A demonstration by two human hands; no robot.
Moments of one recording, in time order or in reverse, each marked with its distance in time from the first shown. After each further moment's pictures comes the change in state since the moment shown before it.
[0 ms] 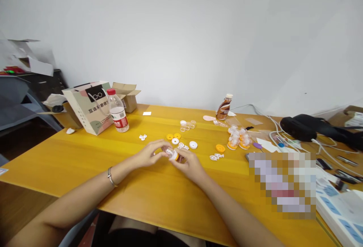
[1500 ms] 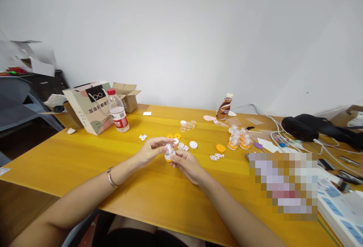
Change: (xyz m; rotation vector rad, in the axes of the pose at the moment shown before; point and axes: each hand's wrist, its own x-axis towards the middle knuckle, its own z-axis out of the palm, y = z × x) left_hand 0.008 0.012 0.009 -0.812 0.108 -0.208; right_hand 0.008 -0.024 -0.003 0.924 -0.133 0.386
